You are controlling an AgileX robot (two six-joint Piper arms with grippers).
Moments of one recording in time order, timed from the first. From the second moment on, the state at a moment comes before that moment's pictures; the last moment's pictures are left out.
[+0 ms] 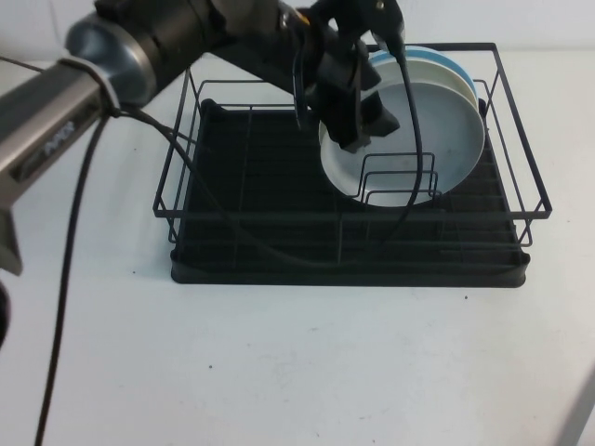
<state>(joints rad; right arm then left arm) 0.02 -0.01 0.03 0.03 0.35 0.09 -0.56 2.01 -1.97 -0.48 0.86 1.20</state>
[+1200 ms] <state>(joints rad) 0.02 -0.01 0.03 0.03 0.35 0.09 -0.56 2.18 -1.97 -0.58 0.54 1.27</state>
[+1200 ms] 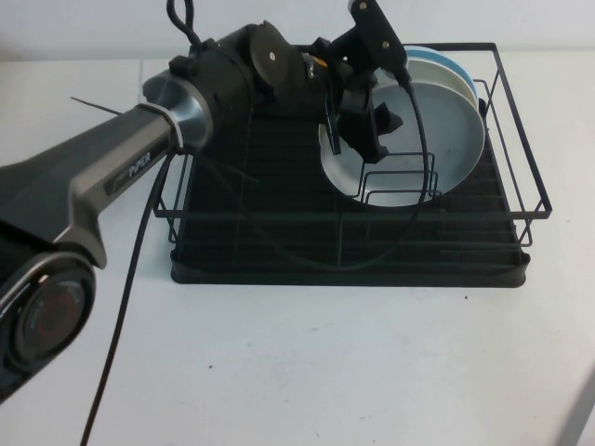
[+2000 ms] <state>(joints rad) 0.02 -0.01 0.03 0.03 0.35 0.09 -0.54 1.72 -1.97 -0.53 0.94 0.78</state>
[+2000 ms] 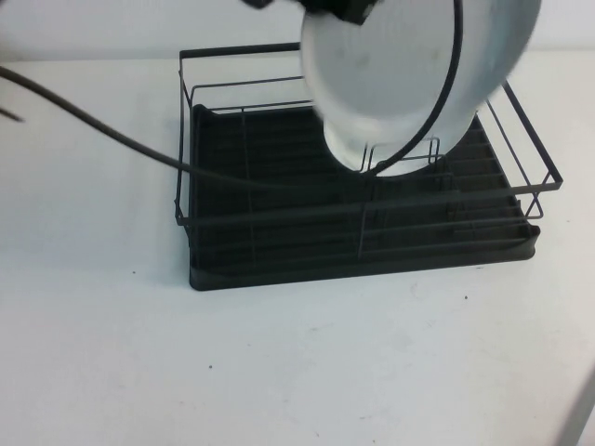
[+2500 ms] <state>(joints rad) 0.02 -0.01 0.03 0.03 0.35 0.09 -0.47 1.74 -1.31 -0.73 1.11 0.83</state>
